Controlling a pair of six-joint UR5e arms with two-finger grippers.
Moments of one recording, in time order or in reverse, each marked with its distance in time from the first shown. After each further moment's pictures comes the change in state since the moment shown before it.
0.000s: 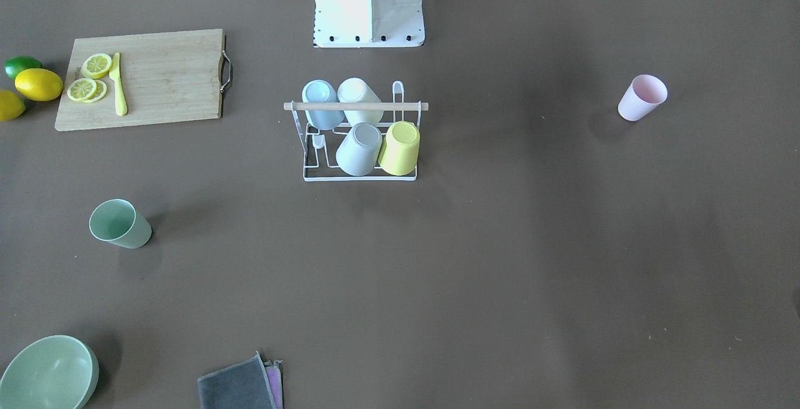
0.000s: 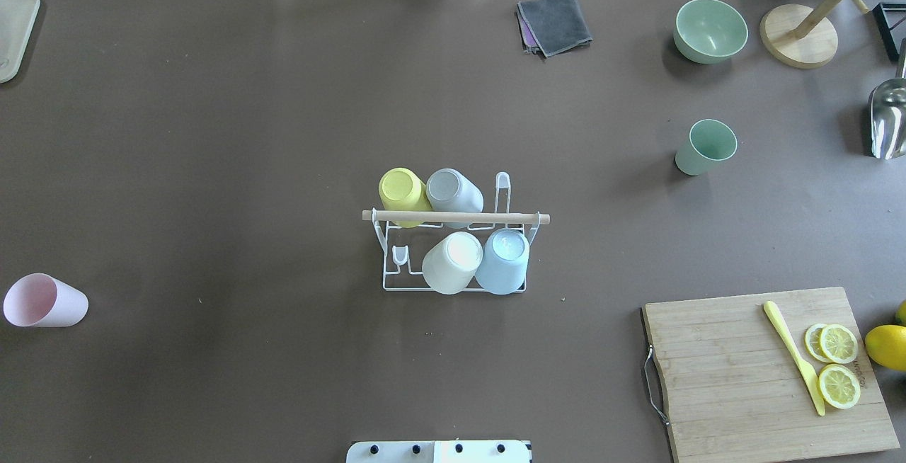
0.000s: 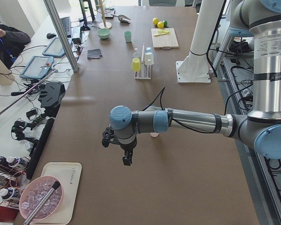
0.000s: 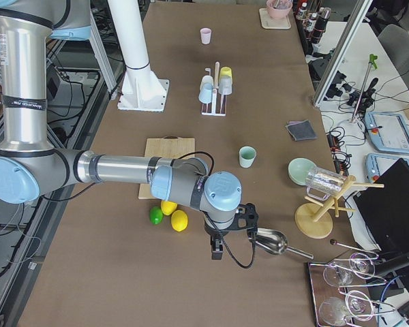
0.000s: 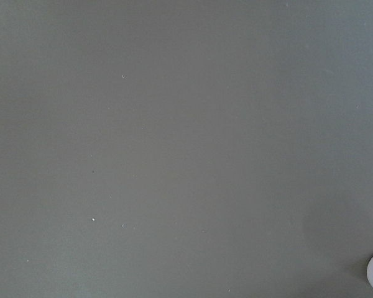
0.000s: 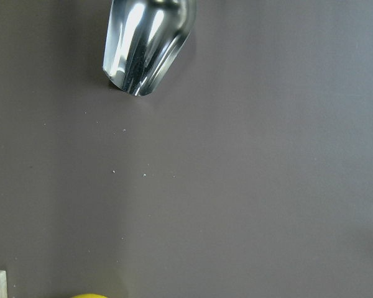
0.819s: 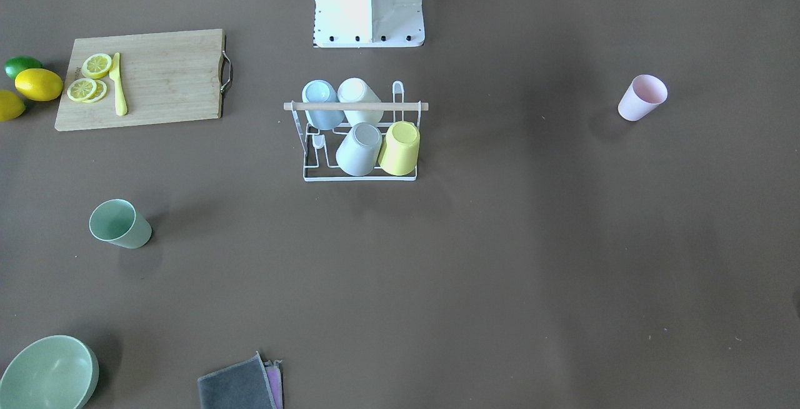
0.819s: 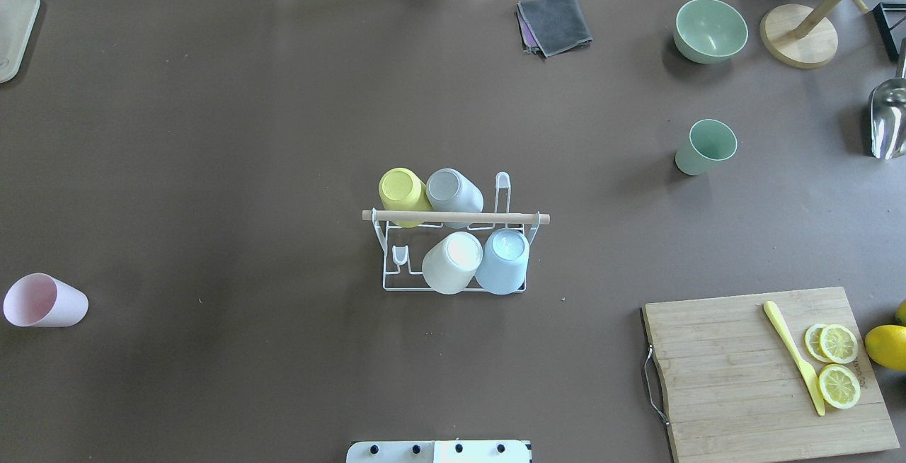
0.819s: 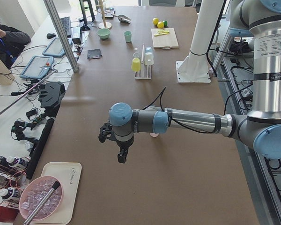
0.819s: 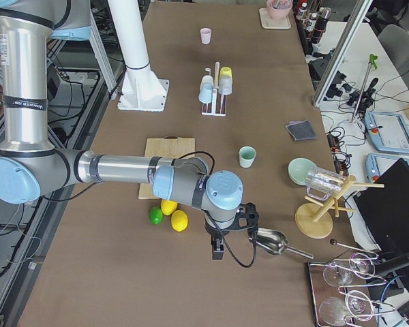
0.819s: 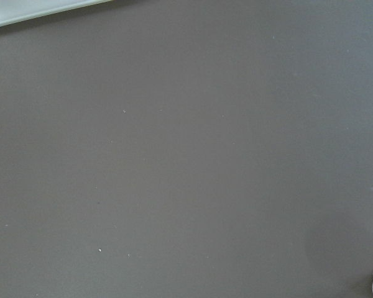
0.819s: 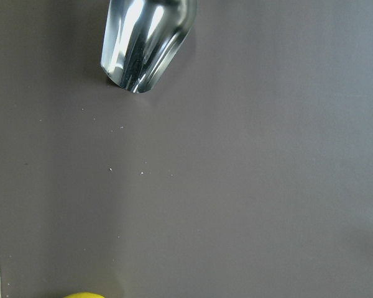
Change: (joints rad) left arm -0.001 -0.009 0.003 -0.115 -0.001 0.000; right arm -0.015 0.002 0.000 0.000 -0.016 -0.003
